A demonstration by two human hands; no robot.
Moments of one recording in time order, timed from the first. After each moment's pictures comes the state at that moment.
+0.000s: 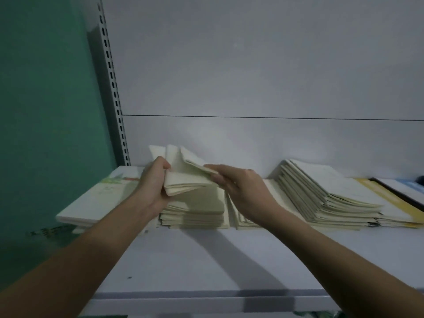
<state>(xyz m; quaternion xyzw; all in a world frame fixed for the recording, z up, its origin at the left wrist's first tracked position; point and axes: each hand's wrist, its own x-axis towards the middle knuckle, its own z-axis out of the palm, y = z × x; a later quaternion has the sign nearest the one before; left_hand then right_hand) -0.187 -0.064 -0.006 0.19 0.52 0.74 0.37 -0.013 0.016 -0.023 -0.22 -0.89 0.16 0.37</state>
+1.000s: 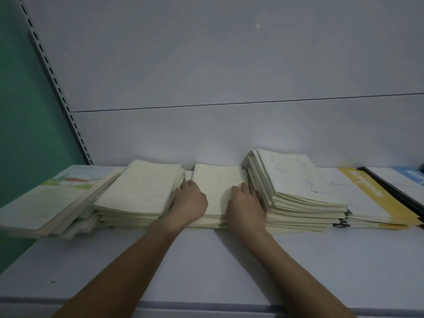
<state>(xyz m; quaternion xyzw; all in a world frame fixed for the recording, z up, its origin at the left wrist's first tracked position) -0.050 0.073 -0.080 0.40 0.88 0.24 0.09 0.070 0.116 -0.107 -0.49 -0.84 0.13 0.20</state>
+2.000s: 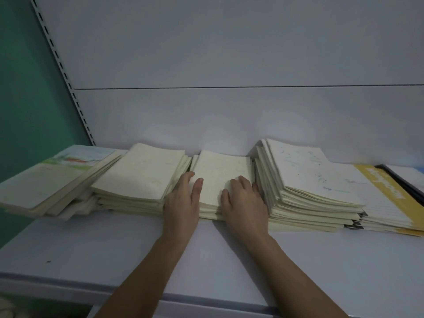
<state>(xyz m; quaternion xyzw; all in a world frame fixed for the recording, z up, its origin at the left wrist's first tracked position) -0.049 0.046 -0.134 0.43 0.78 0.45 -0.08 0.067 0.119 -0.133 -0.42 -0.85 0.11 0.30</state>
